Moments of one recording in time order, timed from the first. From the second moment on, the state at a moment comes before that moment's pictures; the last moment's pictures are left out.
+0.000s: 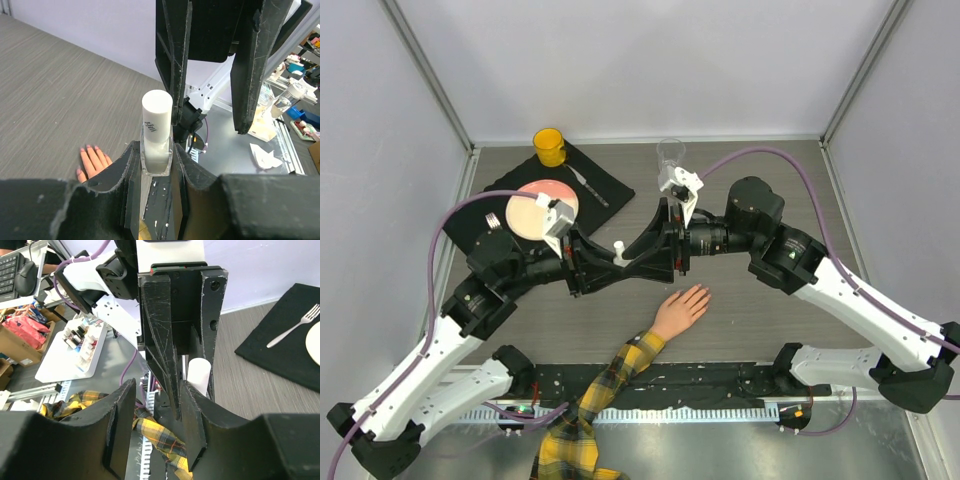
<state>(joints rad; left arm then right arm) -0.68 0.73 0.87 -0.08 0.69 -0.39 0.91 1.13 1.30 -0.20 -0.69 0.29</state>
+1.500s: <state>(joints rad) -0.69 0.78 0.95 -0.18 0.55 -0.34 0.87 1.18 1.25 -0.08 -0.56 0.31</state>
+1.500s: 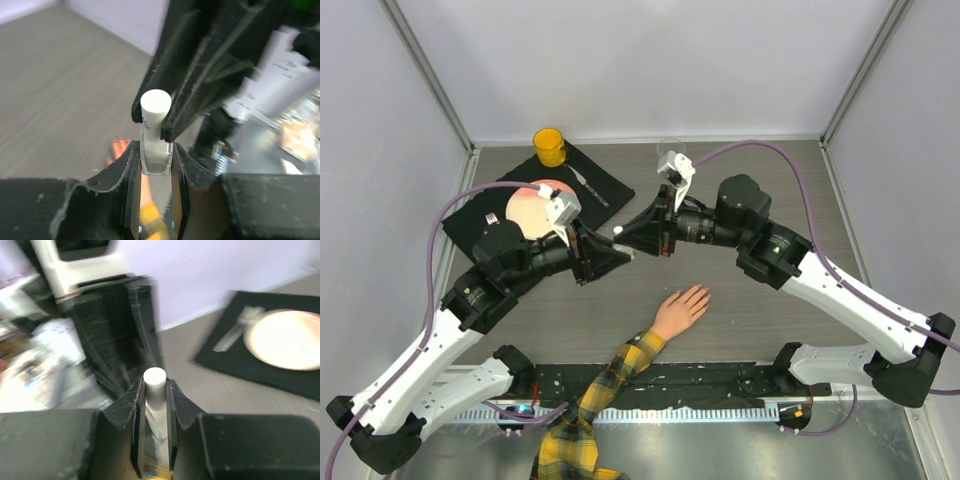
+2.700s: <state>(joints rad) -0.69 0.71 0.87 -0.04 0.78 -0.36 0.95 1.07 1.39 -0.38 -0.31 0.23</state>
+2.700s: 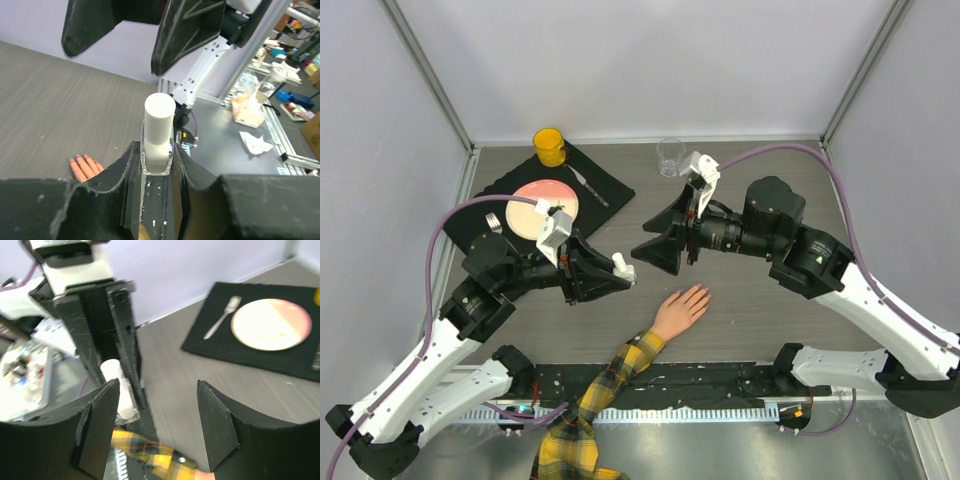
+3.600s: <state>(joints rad) -0.68 0.73 0.87 0.02 0.93 -0.45 0.93 1.21 1.38 -0.21 -0.78 0.33</state>
